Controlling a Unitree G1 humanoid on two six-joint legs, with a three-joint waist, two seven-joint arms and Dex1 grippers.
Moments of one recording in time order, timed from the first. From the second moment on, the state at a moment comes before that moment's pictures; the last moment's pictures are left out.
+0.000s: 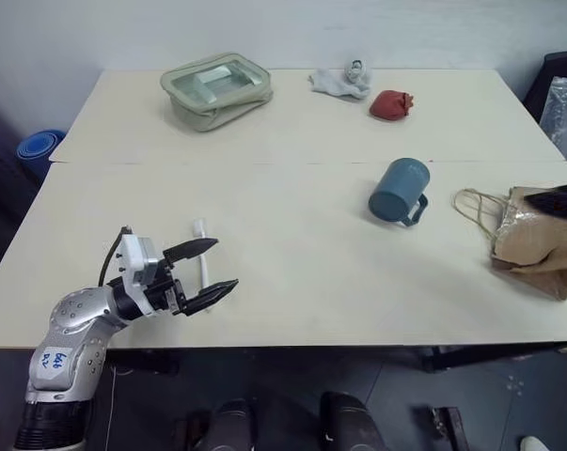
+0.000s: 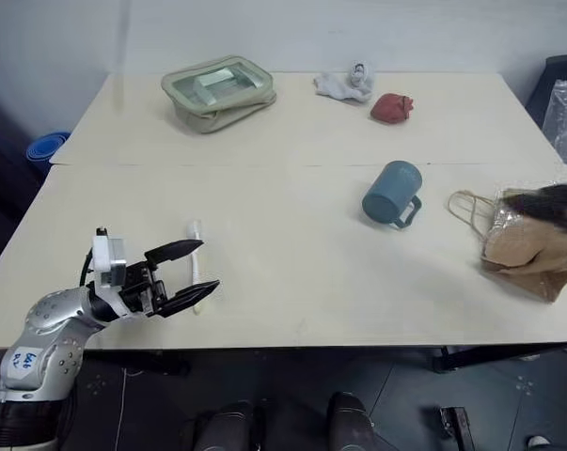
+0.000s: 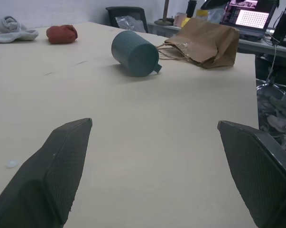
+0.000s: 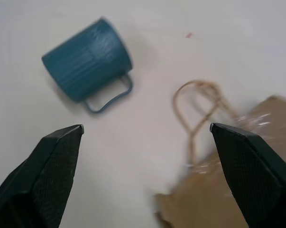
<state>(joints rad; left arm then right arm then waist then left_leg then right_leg) -0.09 0.59 0.18 -0.22 -0.61 0.21 -0.96 -0.57 -1.19 -0.31 0.28 0.52 1.01 0.99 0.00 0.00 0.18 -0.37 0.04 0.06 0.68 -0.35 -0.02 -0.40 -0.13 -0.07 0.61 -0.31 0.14</state>
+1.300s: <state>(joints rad) -0.07 0.58 0.18 -0.30 -0.60 0.22 -0.90 -1.01 -0.63 -0.11 0.69 0.28 0.99 0.62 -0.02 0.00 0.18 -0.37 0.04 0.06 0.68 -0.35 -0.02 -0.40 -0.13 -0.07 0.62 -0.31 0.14</state>
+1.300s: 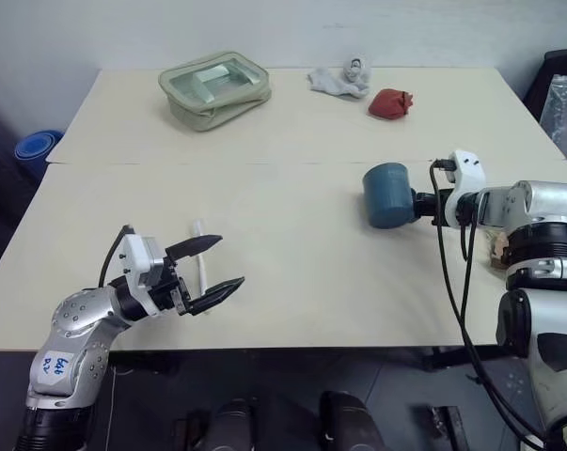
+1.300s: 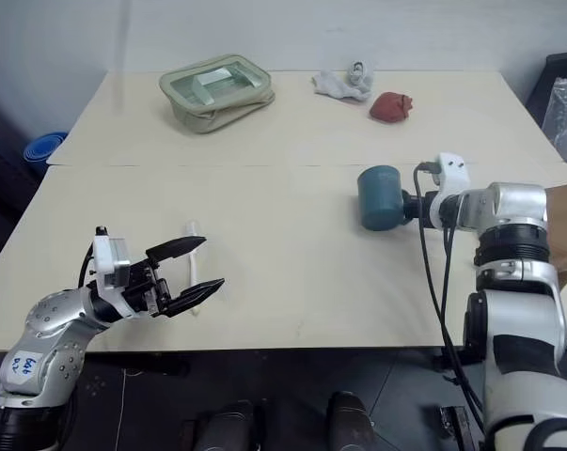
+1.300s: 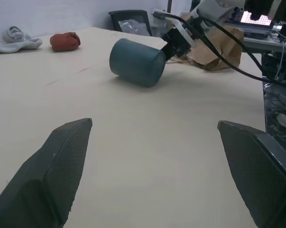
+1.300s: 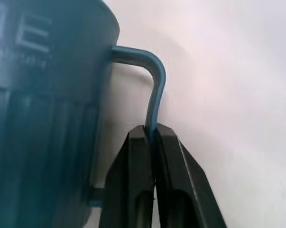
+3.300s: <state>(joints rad) -0.45 0.44 0.49 -0.37 -0.85 1.53 0.09 -0.16 -0.63 -0.19 0.07 0.56 -0.36 1.32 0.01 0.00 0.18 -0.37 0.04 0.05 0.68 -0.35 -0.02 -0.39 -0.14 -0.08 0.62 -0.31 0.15</state>
